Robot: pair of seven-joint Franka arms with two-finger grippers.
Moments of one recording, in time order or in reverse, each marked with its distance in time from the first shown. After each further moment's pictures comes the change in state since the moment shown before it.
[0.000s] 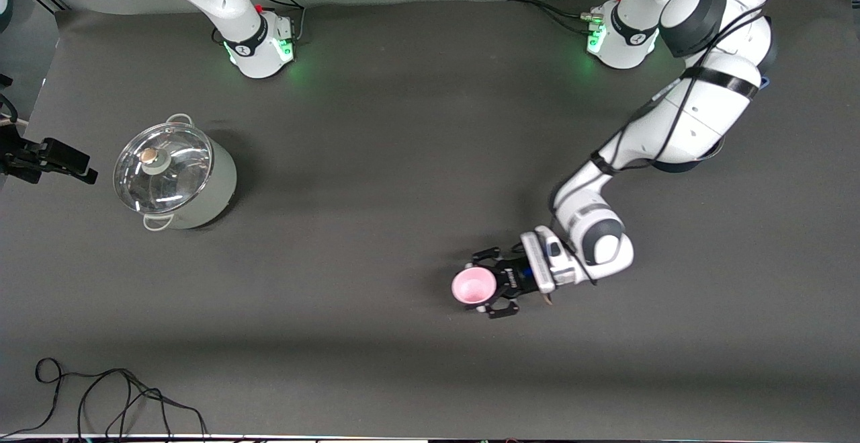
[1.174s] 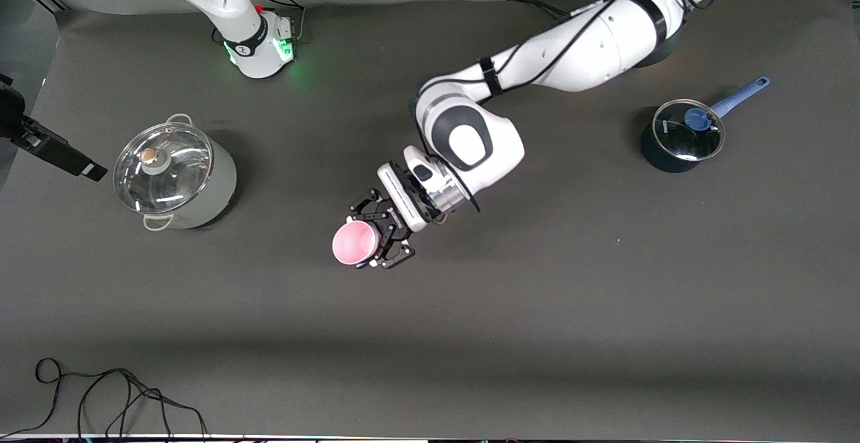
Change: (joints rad) left arm -0.423 -0.028 -0.264 0.400 -0.066 0.906 -0.215; right arm 0.079 -0.002 0.020 0.133 0.107 -0.082 0.684
